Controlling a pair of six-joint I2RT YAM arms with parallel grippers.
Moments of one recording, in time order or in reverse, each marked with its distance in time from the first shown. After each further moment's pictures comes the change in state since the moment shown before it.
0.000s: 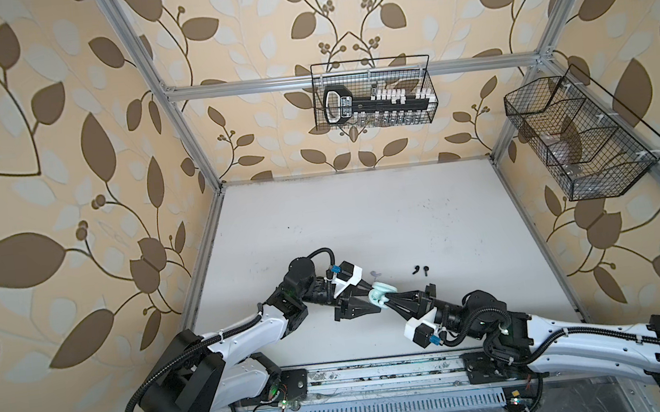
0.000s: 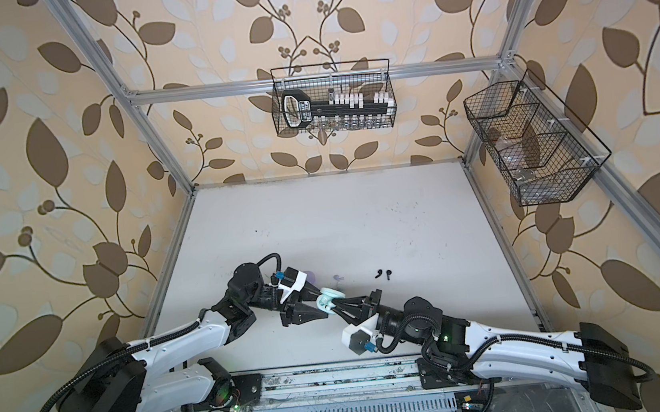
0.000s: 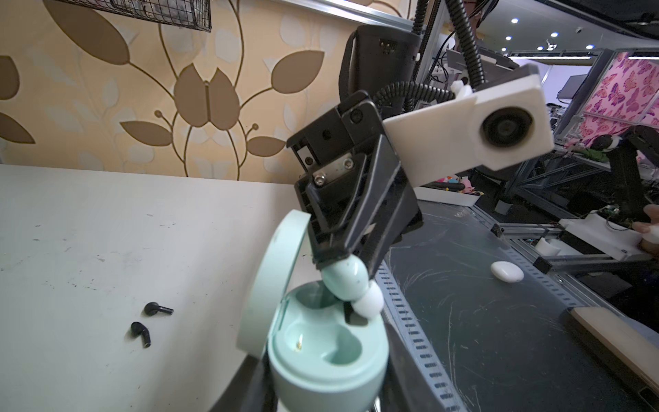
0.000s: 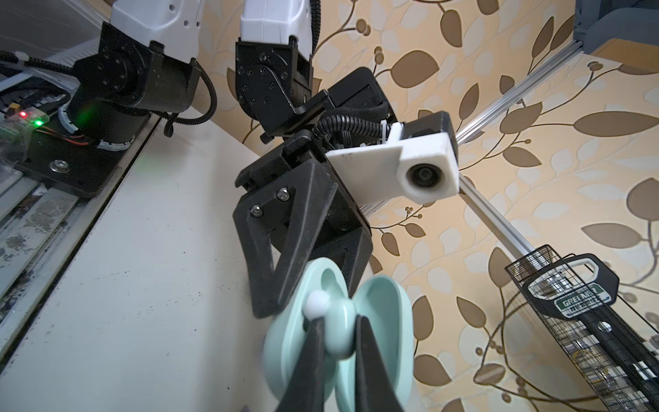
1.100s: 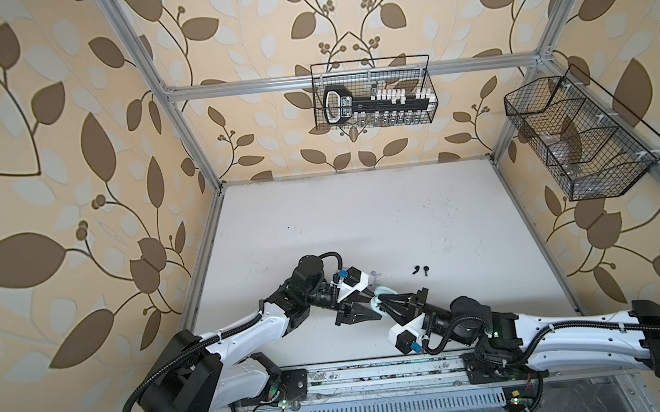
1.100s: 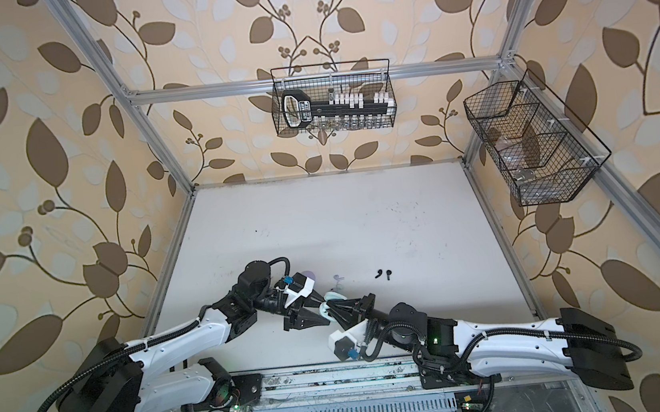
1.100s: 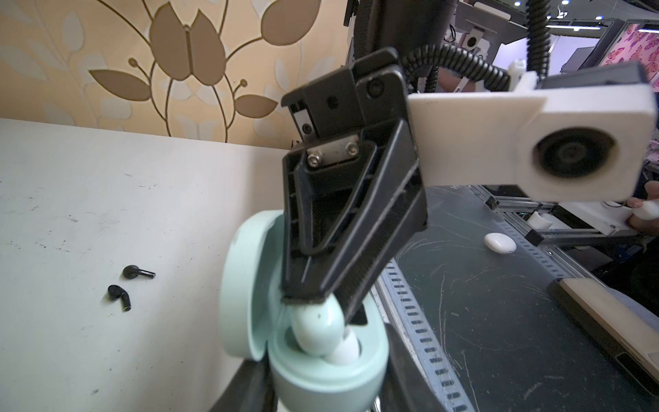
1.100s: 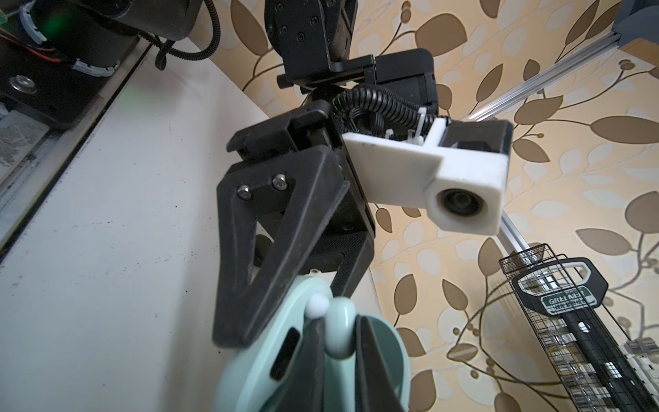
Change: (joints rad) left arm -0.025 -0.002 0.038 -0.262 -0.016 0.163; right arm 0.093 0.132 0.030 0.016 0.182 -0.113
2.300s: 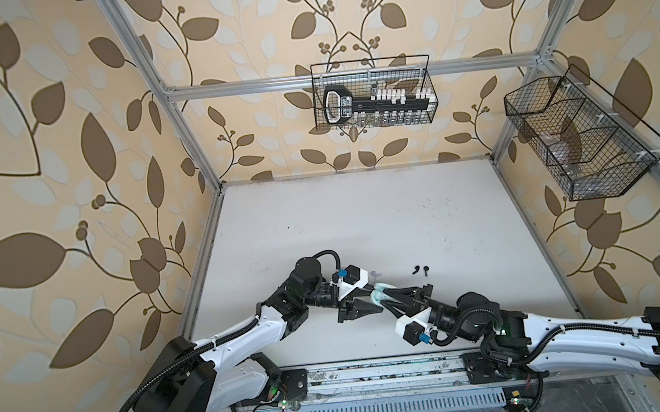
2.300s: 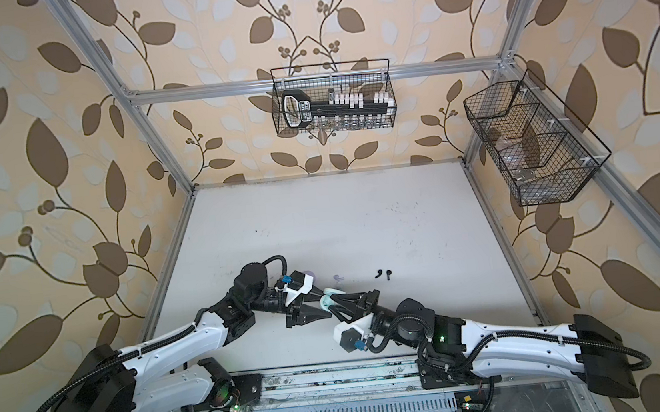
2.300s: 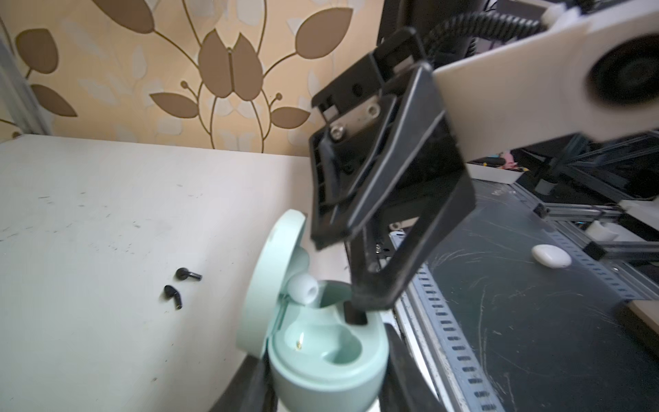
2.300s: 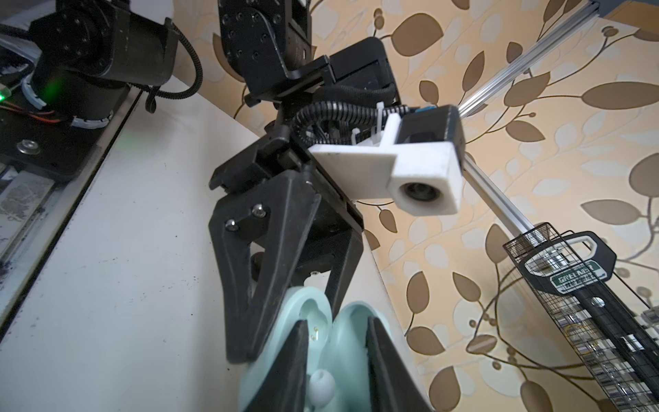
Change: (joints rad) left arm -0.006 -0.053 -0.024 0.049 -0.175 -0.014; right arm -0.035 -0.098 0.033 -0.078 -0.048 0.189
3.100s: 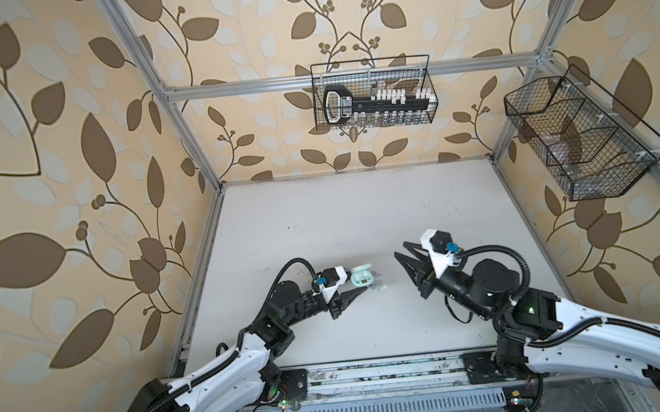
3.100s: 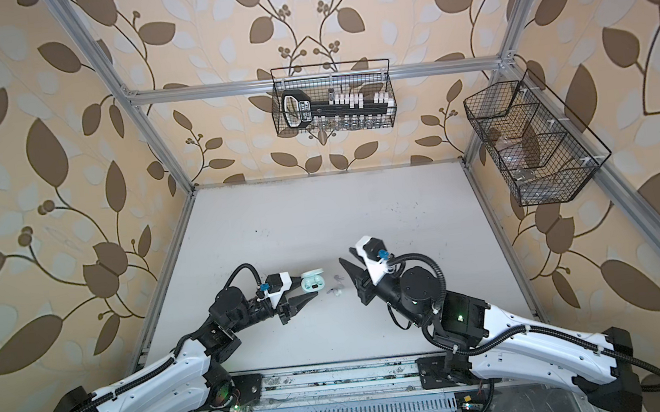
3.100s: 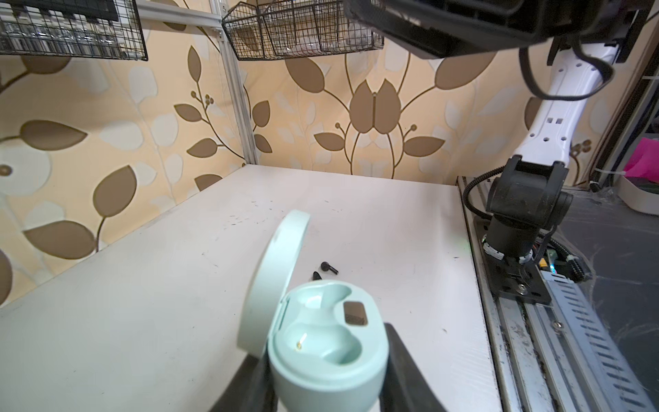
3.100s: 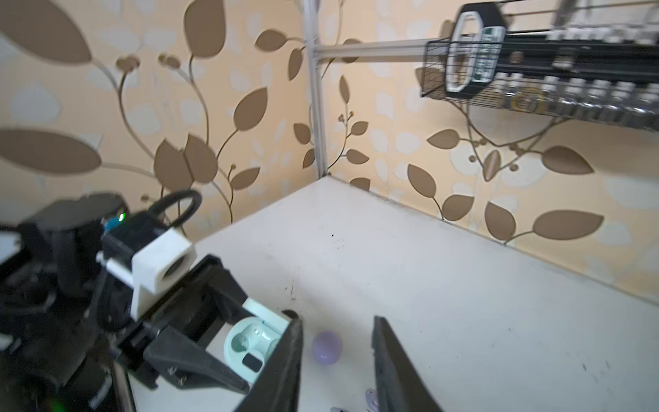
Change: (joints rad) left arm 0.002 -0.274 -0.201 0.154 -0.458 -0.024; right arm -0.122 -0.052 0.366 -0.444 0.278 0.962
